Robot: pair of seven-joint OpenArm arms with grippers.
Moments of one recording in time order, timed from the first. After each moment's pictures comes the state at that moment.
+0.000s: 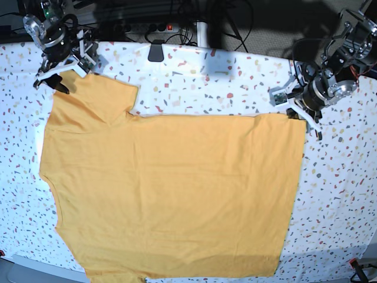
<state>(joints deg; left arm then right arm) 0.8 -40.1 33.0 90.6 24.4 -22.9 18.8 -35.4 30.9 5.3 99.4 -30.8 20.8 -12.2</state>
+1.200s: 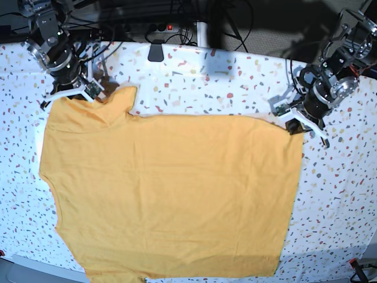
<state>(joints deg) 0.8 -40.1 33.1 90.6 24.3 -7.6 15.8 -27.3 31.2 2.3 108.2 -18.5 23.6 -27.4</state>
